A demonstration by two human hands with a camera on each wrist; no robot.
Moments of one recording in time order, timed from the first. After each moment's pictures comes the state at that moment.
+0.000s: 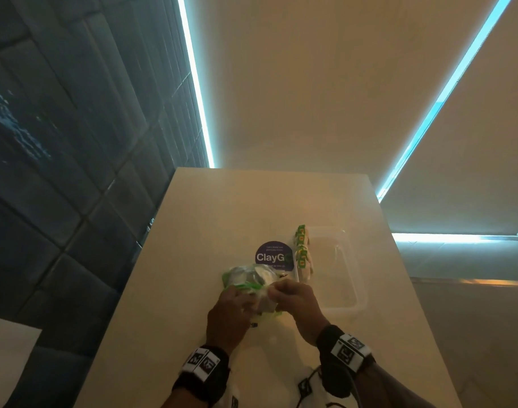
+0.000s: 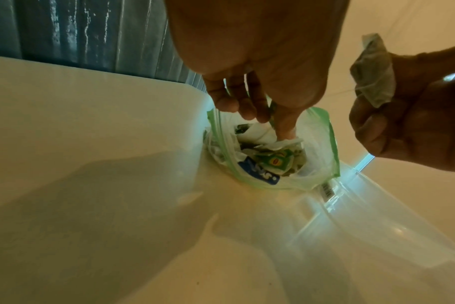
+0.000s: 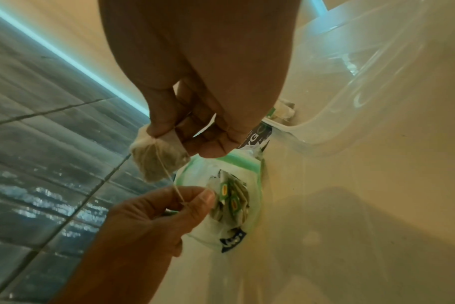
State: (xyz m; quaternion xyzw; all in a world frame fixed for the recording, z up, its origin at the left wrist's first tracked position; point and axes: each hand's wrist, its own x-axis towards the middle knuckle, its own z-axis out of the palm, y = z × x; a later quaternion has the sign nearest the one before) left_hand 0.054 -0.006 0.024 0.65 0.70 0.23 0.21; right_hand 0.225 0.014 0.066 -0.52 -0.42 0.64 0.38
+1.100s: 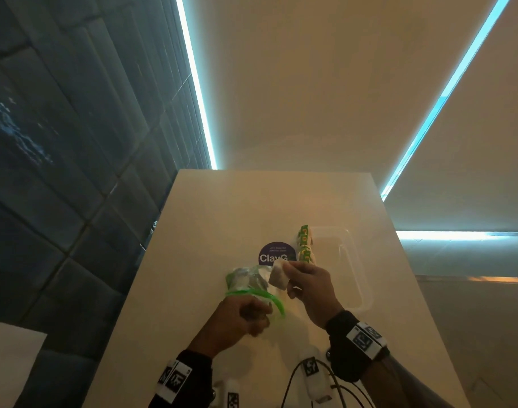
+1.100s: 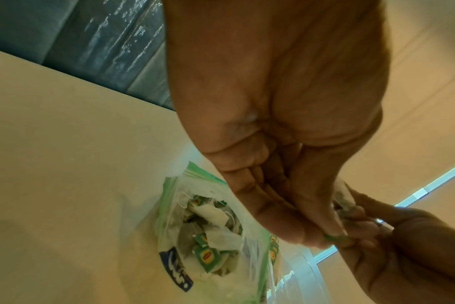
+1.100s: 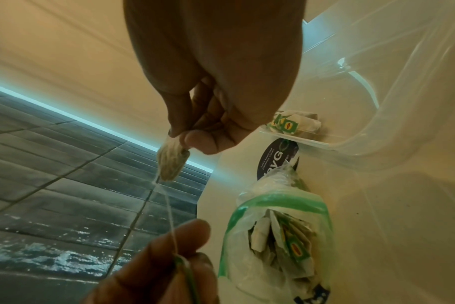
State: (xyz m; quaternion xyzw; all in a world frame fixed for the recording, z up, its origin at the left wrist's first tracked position) left_hand 0.040 -0.013 0.086 0.53 0.53 0.29 0.60; right_hand 0.234 0.038 0.093 -0.50 -0.31 0.66 0.47
